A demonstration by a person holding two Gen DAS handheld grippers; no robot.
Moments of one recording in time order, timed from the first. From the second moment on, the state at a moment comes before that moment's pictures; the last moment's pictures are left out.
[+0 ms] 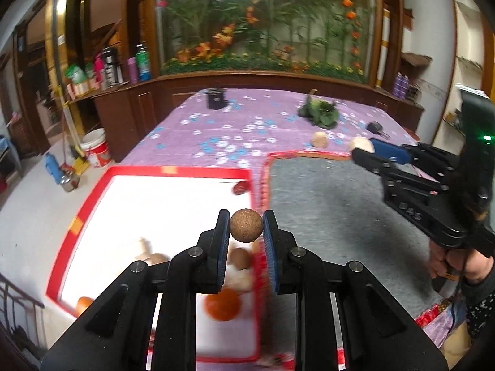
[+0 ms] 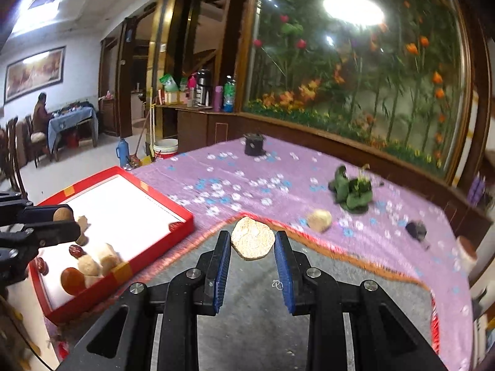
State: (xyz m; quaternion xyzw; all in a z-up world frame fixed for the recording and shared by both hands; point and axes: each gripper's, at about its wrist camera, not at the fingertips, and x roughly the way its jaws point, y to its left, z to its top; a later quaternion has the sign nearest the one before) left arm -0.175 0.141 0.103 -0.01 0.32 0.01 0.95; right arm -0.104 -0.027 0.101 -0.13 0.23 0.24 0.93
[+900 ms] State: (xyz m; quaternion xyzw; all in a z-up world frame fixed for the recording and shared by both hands) left arm -0.208 0.234 0.080 -0.01 0.29 0.17 0.94; right arm -0.153 0.106 0.073 -0.16 0.28 0.34 0.88
